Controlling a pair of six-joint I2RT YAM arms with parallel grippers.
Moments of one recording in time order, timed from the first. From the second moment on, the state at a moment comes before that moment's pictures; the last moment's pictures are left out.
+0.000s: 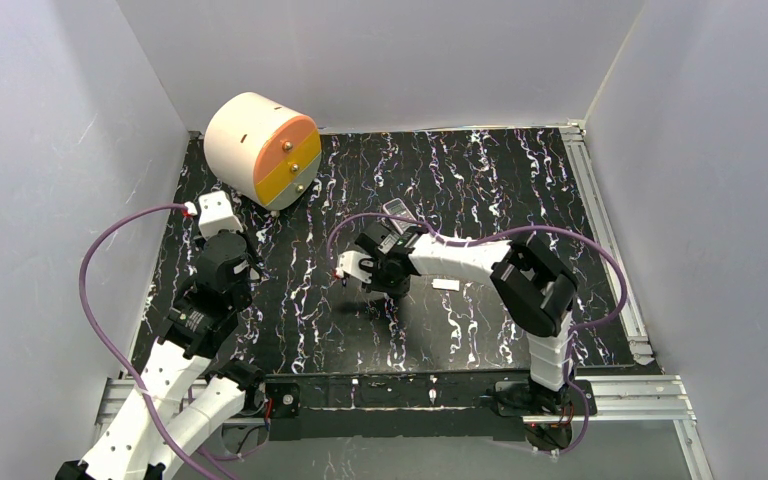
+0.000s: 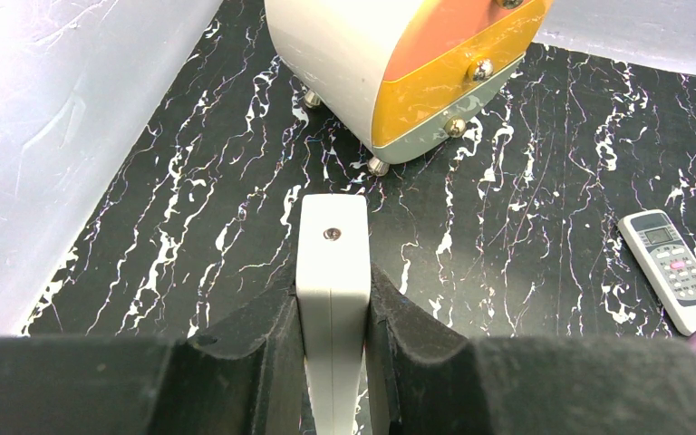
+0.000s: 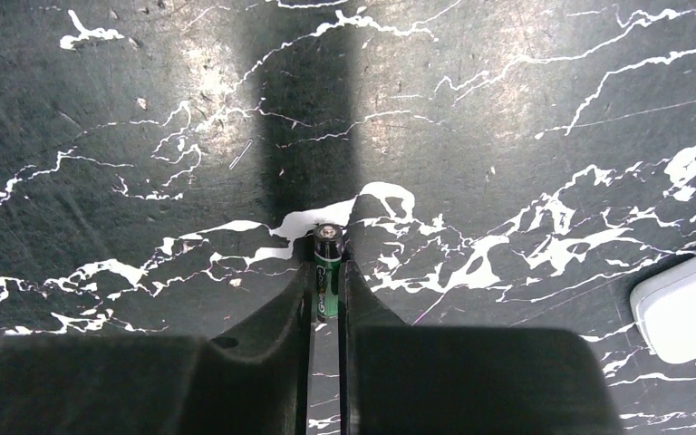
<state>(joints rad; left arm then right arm) -0.46 0.64 0.81 -0.50 -0.72 -0.25 0.98 1.93 1.33 -0.65 -0.08 -0.55</state>
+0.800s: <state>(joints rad) -0.46 0.64 0.81 -0.50 -0.72 -0.25 1.03 1.91 1.27 -0.54 0.03 -0.41</state>
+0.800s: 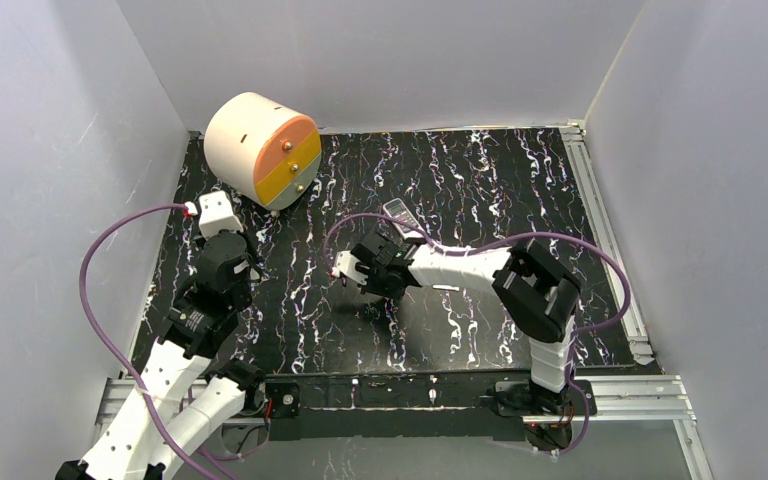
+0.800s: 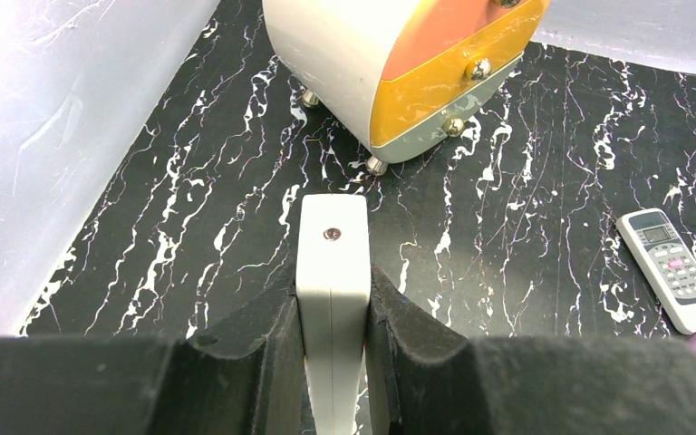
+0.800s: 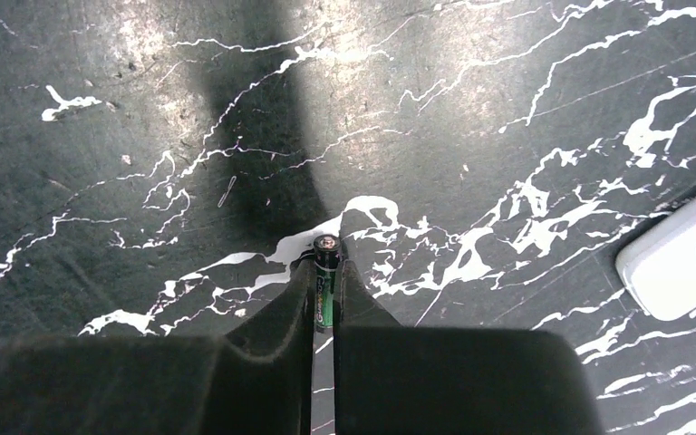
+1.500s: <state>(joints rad) -0.46 0.74 0.81 -0.43 -0.33 -0.27 0.96 1.55 0.97 -0.26 0.17 0.07</state>
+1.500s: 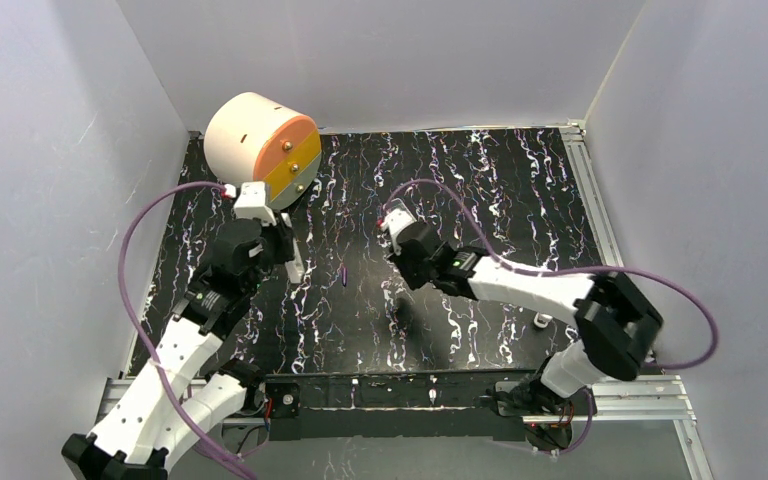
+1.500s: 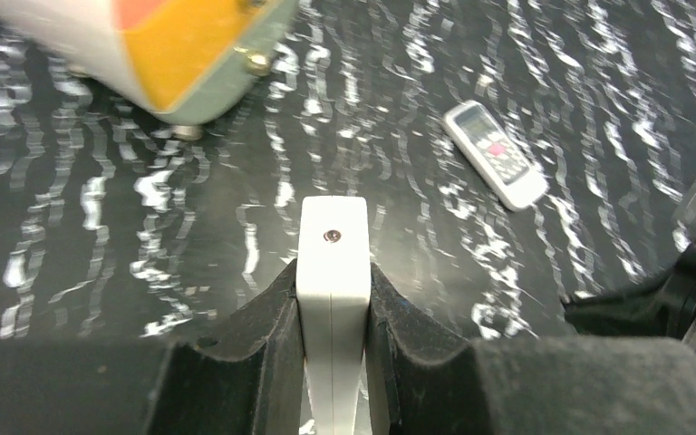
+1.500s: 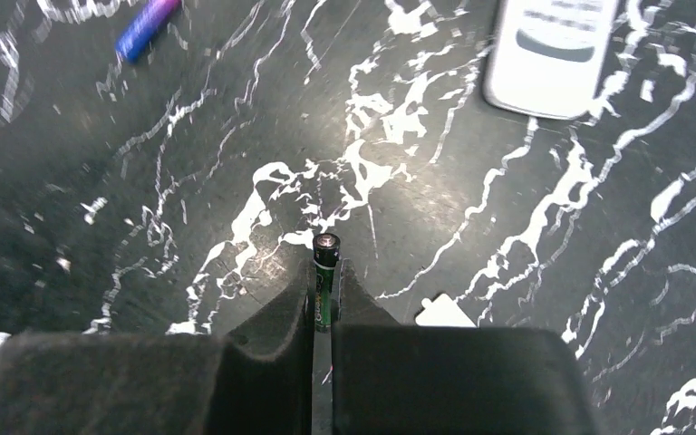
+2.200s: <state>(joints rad) -0.46 1.10 0.86 -0.13 0.43 -0.76 0.91 1.07 0.90 -0.12 0.17 0.59</state>
